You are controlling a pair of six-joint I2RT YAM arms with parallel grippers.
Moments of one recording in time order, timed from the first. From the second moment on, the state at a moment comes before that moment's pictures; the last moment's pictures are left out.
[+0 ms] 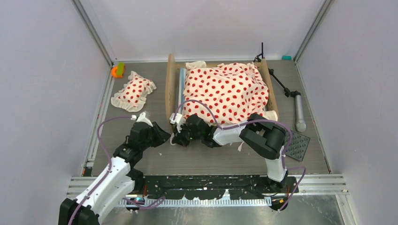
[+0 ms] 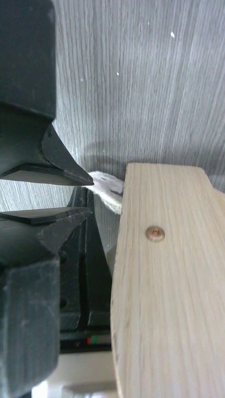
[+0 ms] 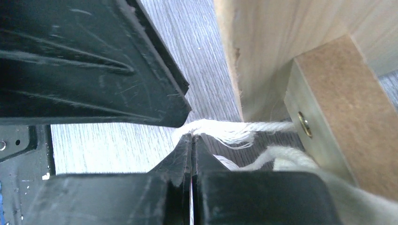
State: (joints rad) left arm -0.38 0.68 0.33 -0.24 0.08 -0.78; right arm 1.03 1.95 0.99 0.49 -0.32 0.09
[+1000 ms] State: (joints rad) left arm -0.33 0.96 0.33 -0.09 0.15 -0.75; right arm 1.03 1.95 0.99 0.49 -0.33 0.09
